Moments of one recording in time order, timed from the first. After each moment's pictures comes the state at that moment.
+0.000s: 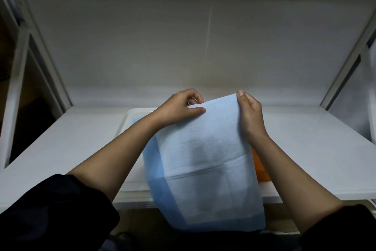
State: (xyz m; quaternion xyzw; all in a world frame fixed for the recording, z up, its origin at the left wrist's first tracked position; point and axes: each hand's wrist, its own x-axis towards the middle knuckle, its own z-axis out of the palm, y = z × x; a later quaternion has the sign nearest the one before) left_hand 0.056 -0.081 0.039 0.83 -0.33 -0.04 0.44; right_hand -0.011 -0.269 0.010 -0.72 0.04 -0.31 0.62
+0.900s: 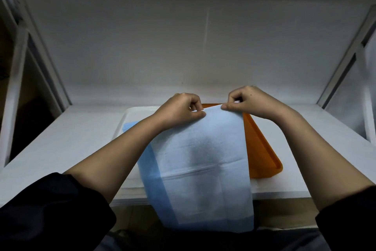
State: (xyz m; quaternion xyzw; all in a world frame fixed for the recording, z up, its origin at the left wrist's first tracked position) left_hand 0.037 -0.088 0.041 0.89 -0.33 0.02 0.32; right_hand -0.019 -0.303 0.070 -0.96 -0.09 -0.06 0.25
